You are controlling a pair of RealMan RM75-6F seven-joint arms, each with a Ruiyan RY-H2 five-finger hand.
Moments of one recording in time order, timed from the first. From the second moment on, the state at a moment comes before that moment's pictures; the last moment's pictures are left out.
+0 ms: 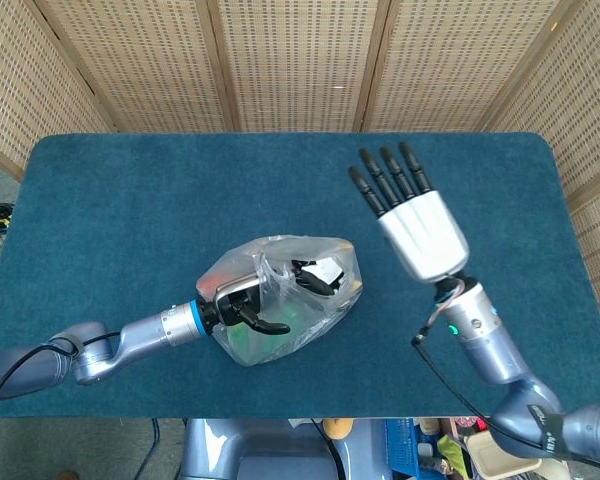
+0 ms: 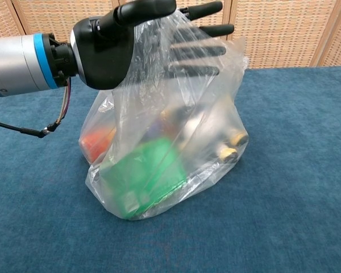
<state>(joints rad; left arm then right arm) -1.11 -1.43 0.10 -1.37 1.76 1.19 -2.01 0.80 -1.04 0.22 -1.92 -1.26 1.37 -0.75</state>
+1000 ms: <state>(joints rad) -1.01 -1.37 -0.05 -1.46 1.69 1.40 -2.21 0.39 -1.30 0.02 -1.42 -1.47 1.53 -0.25</state>
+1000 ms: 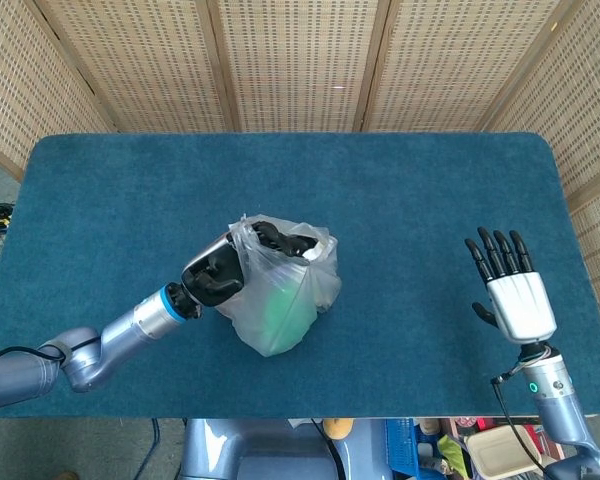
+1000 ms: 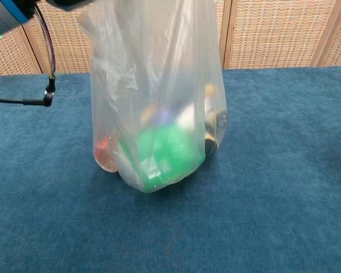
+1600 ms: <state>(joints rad) -0.99 -1.20 -0.10 -1.55 1.71 1.43 -2.20 0.30 -1.36 0.03 -1.41 -1.52 1.60 -0.22</state>
